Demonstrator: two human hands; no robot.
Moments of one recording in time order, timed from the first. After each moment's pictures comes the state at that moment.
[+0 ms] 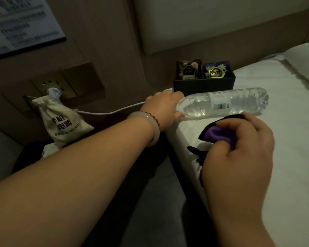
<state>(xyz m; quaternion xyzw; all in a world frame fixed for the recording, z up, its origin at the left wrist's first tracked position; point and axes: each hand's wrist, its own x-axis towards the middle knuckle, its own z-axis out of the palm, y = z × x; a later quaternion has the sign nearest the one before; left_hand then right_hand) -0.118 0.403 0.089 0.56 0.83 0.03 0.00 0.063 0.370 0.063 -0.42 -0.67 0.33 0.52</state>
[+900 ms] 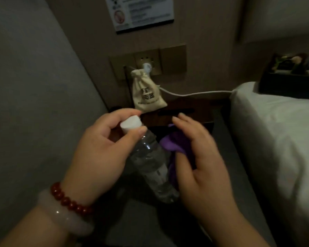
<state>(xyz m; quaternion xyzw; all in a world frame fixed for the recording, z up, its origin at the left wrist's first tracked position) -0.069 0.085 0.119 0.22 0.81 0.54 -0.04 0.011 0.224 0.063 0.00 -0.81 0.47 0.36</state>
